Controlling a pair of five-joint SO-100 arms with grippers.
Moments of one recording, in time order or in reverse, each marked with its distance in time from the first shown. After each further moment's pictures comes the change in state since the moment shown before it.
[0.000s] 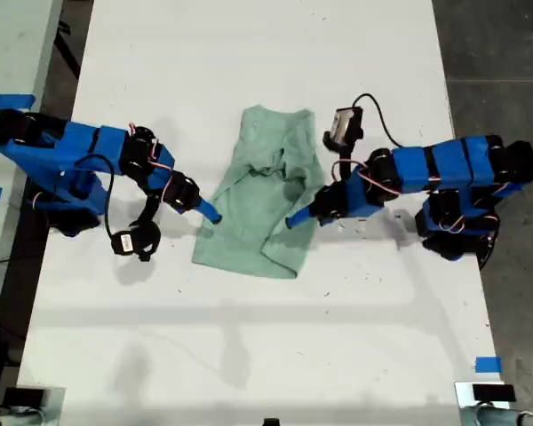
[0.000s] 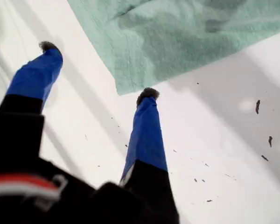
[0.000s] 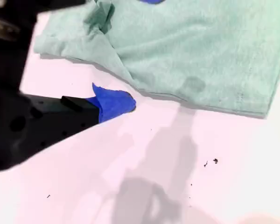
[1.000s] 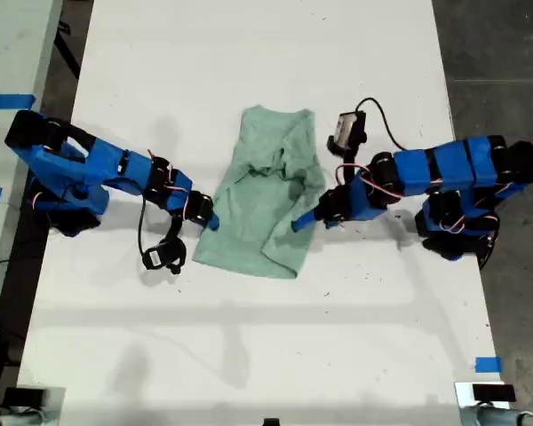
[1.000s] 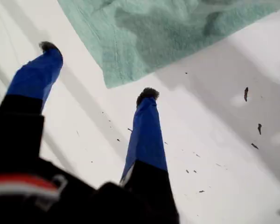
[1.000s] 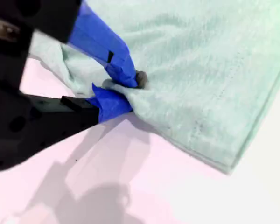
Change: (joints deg) arm 0 -0.6 -20.7 16.4 -42.5 -4.3; arm 1 -0.7 1.4 4.1 0.0 1.1
